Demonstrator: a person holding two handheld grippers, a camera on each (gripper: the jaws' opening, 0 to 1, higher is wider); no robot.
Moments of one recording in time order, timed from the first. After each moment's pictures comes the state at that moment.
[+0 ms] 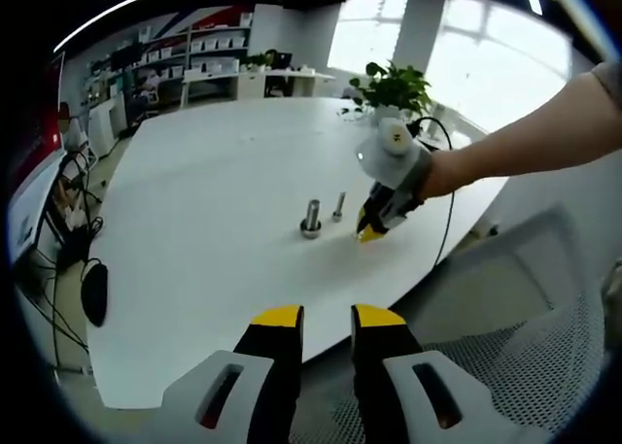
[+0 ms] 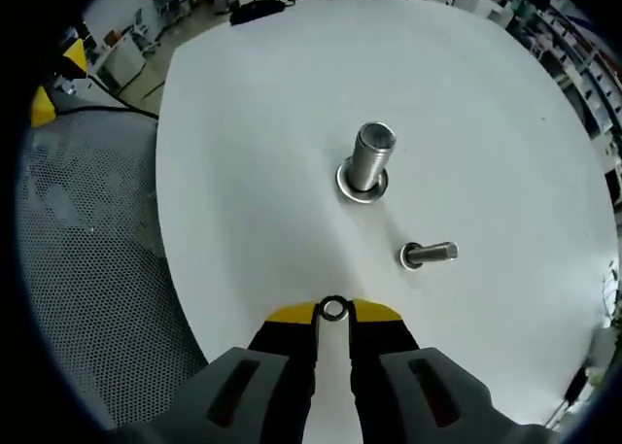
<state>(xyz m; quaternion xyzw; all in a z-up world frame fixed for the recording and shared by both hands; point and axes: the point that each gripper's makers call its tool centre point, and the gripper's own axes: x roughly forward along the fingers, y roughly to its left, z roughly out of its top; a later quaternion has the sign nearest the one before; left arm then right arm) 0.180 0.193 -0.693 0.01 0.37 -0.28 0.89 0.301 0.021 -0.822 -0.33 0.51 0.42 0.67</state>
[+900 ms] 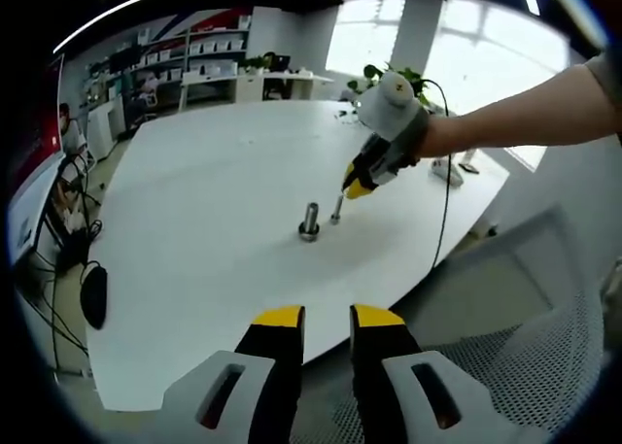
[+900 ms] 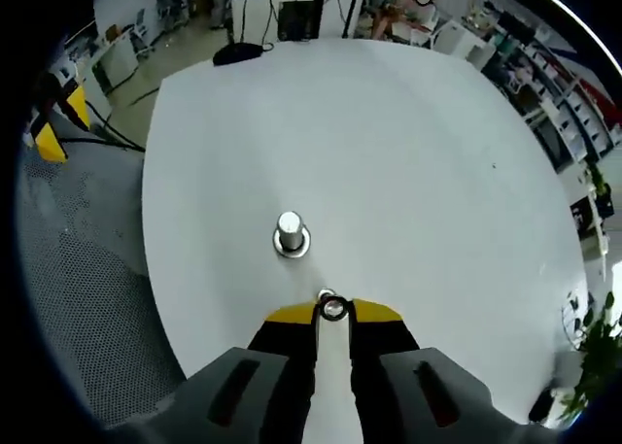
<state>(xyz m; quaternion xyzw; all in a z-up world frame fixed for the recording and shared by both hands) 0.180 0.192 -0.691 0.01 0.36 -0.29 0.89 0.352 0.036 -0.765 -0.37 0.42 0.42 0.72</state>
